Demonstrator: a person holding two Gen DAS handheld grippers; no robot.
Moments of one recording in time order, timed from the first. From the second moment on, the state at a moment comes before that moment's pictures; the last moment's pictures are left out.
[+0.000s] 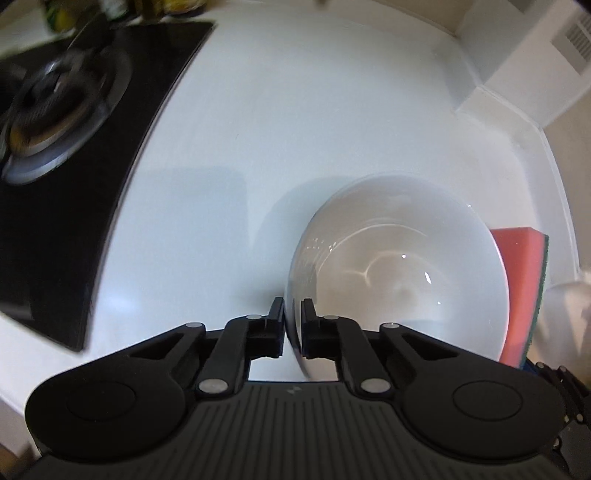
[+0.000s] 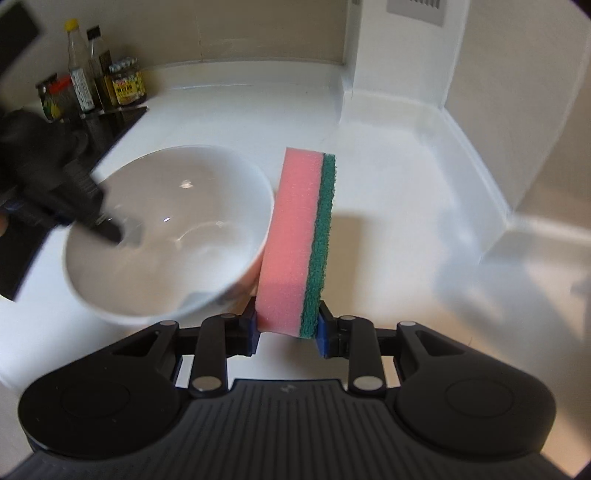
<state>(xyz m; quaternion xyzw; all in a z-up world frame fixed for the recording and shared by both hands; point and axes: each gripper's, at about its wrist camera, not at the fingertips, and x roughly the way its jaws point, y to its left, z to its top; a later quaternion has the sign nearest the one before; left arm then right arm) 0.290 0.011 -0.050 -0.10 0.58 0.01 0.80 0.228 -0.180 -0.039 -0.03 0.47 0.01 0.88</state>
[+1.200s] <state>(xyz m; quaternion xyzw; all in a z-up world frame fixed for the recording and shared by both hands) 0.358 0.002 -0.039 0.00 0.60 -0.08 0.79 0.205 -0.184 -0.022 -0.06 0.47 0.02 0.88</state>
